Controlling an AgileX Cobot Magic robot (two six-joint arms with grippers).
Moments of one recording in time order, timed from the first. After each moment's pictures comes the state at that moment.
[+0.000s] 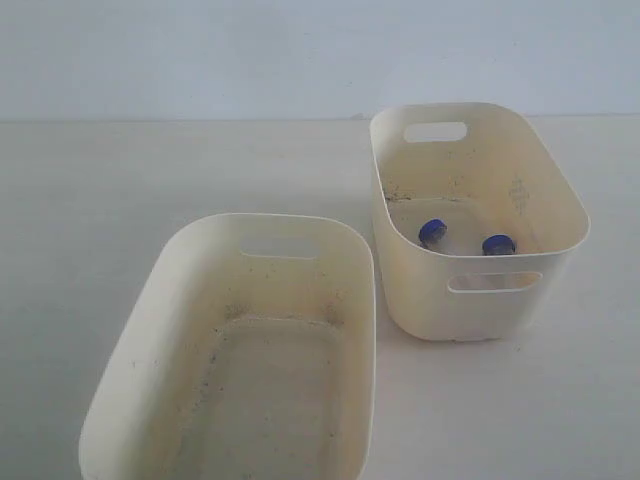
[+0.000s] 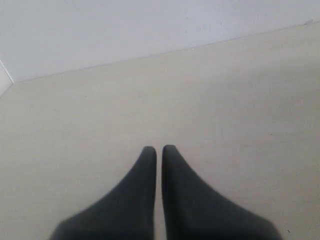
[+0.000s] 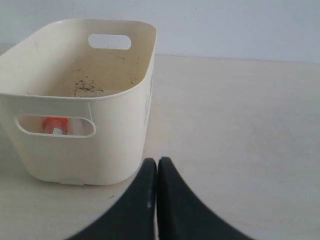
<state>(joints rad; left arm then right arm) -0.04 0.00 0.00 0.21 0.34 -0.03 0.02 0.00 0.00 0.01 0.33 -0.01</state>
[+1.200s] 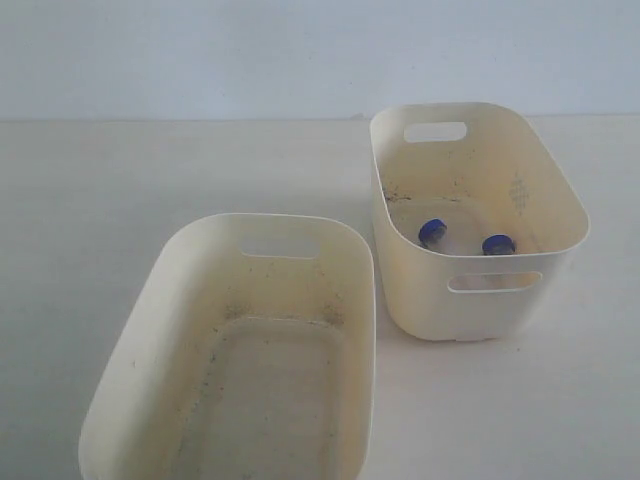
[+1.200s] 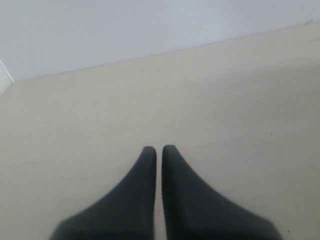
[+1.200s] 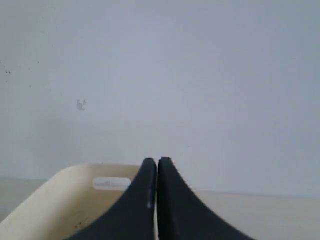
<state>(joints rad) -0.04 0.00 0.00 0.21 0.34 -0.03 0.02 0.00 0.00 0.01 -0.14 0.00</state>
